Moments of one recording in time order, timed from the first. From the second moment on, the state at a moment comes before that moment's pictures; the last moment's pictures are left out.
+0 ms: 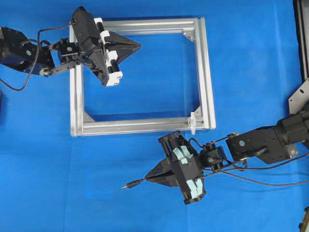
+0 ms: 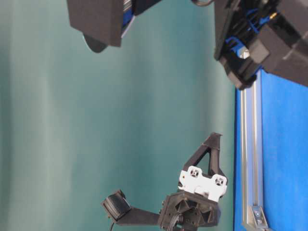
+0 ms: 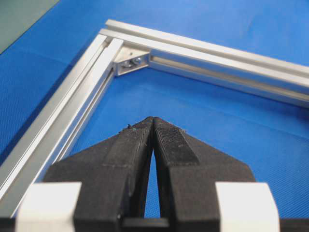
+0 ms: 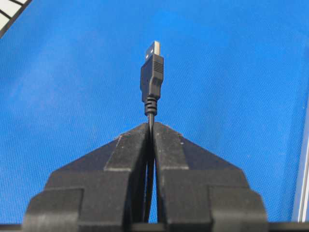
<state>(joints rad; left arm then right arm) 0.29 0.14 0.85 -0.09 -0.76 0.00 0.31 0.19 0.68 -0.05 -0.40 0.08</state>
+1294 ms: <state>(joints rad) 0.29 0.14 0.85 -0.09 -0.76 0.00 0.31 0.19 0.69 -0.05 -0.40 0.08</state>
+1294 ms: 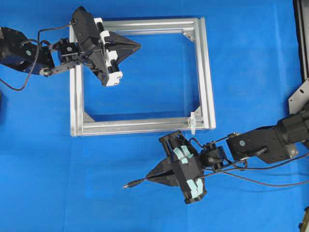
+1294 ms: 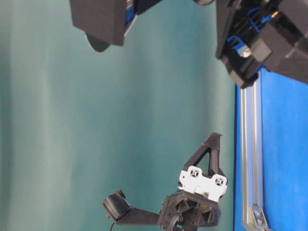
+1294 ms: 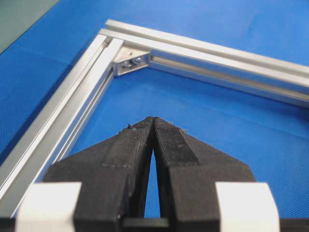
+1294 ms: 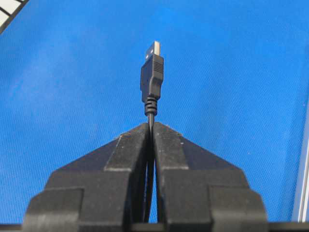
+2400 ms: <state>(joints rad) 0.29 0.14 0.85 -0.08 -0.76 0.00 0.33 -0.35 1.22 -0.04 -0.31 0.10</state>
